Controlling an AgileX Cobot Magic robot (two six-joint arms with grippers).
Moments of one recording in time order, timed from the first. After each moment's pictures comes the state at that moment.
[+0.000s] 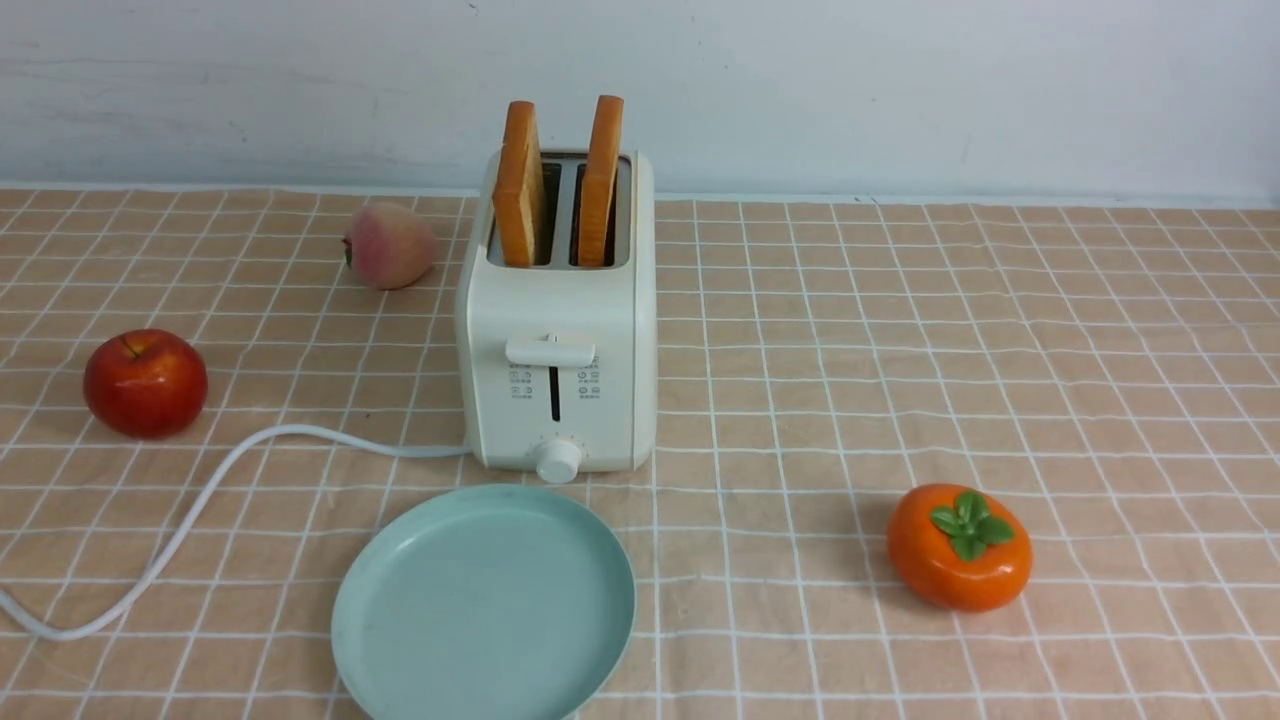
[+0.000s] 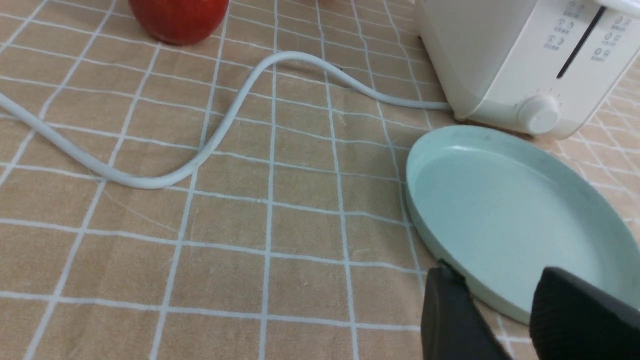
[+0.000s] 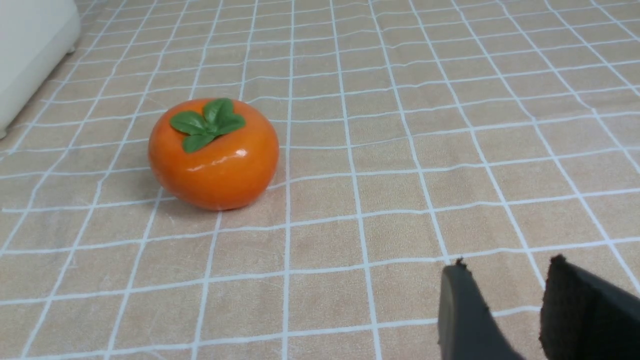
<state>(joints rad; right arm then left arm) 0.02 -0.01 0.01 -0.03 0.39 0.12 -0.10 -0.01 0.03 -0.23 0.33 -0.17</state>
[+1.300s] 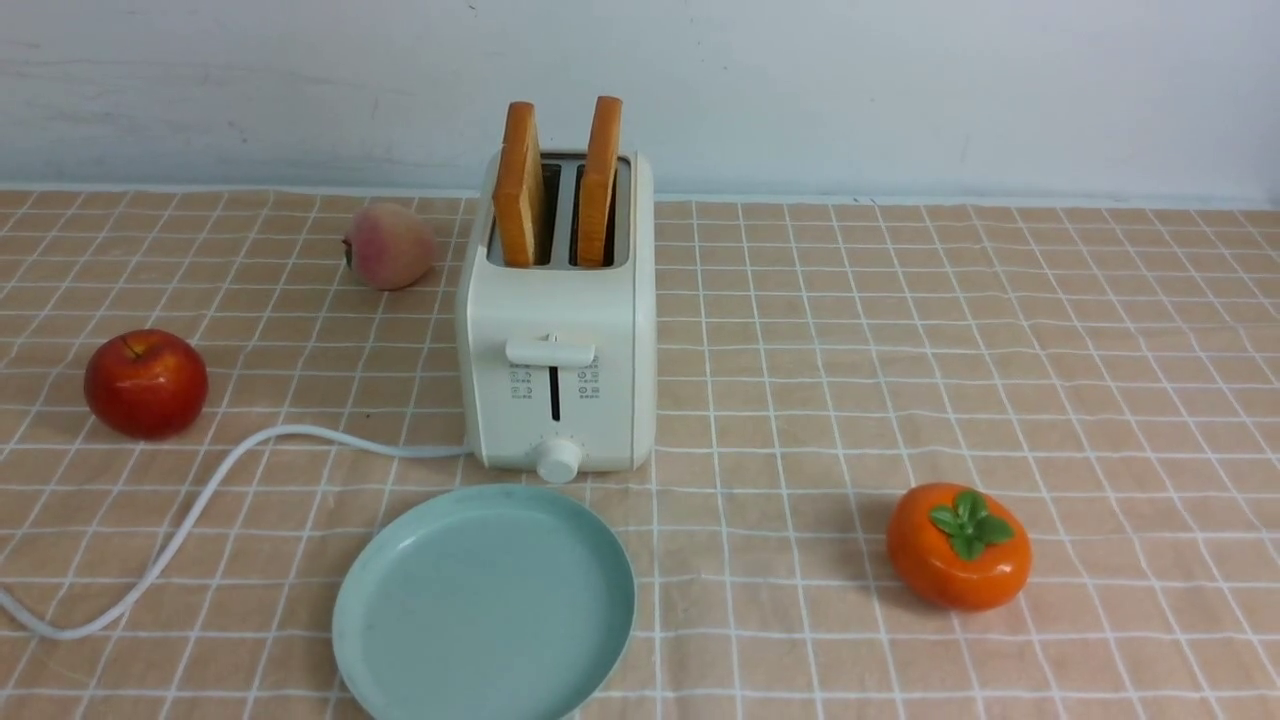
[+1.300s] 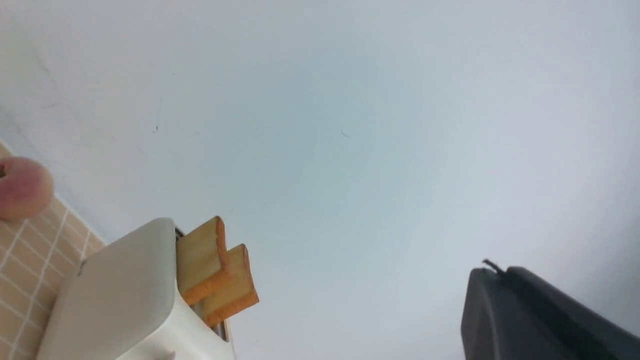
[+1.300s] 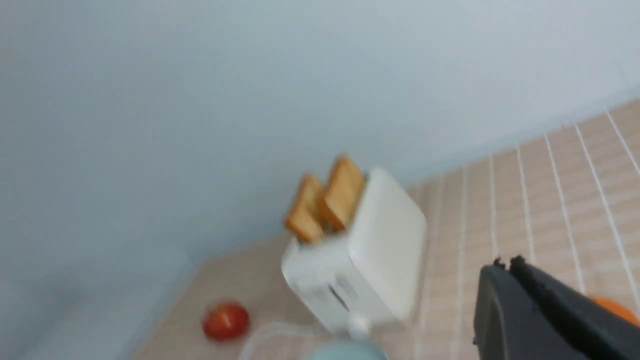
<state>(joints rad) 0.02 0.32 -0.73 0.59 0.72 0.05 -0.10 0.15 -0.37 -1.00 0.09 -0.09</state>
